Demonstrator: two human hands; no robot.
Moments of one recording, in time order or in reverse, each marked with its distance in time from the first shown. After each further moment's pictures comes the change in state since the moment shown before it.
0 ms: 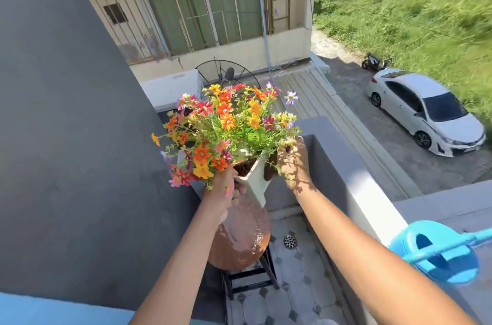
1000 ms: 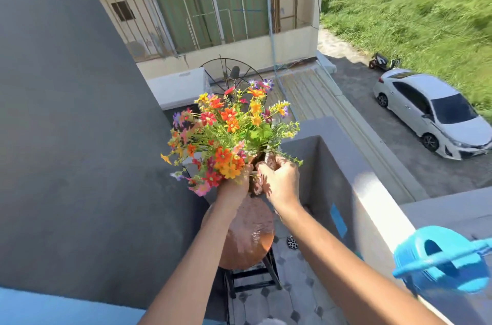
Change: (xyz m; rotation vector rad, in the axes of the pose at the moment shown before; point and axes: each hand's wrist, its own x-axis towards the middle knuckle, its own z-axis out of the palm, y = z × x) left_hand 0.029 -0.019 0.005 0.370 0.174 0.115; right_hand -0.031 -0.016 0.033 0.068 0.011 0.017
